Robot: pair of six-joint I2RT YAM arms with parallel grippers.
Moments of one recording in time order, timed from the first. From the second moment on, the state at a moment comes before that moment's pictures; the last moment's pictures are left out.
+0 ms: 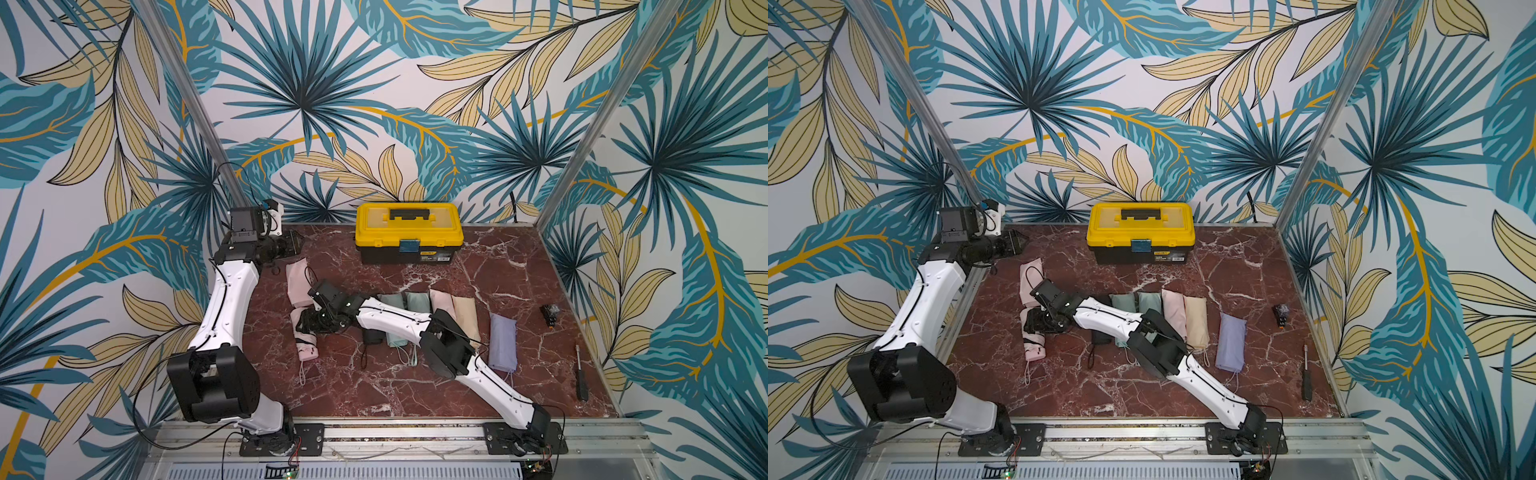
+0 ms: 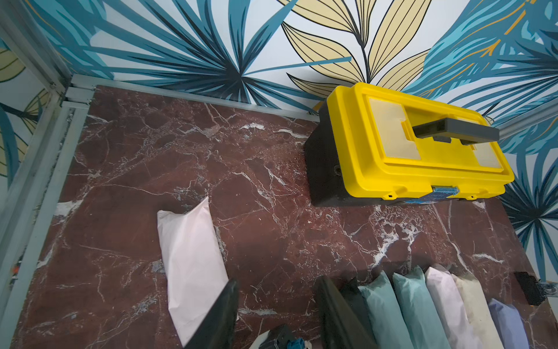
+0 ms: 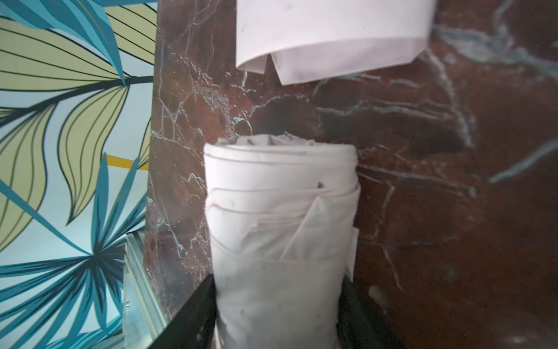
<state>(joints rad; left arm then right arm) 0.15 1.51 1.44 -0.60 0.40 -0.15 1.01 2.62 2.28 -0.47 -0.29 0.87</state>
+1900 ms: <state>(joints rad) 0.14 1.62 1.42 -0.54 0.79 -0.17 1.04 2.15 1.64 -0.71 0.23 0.35</state>
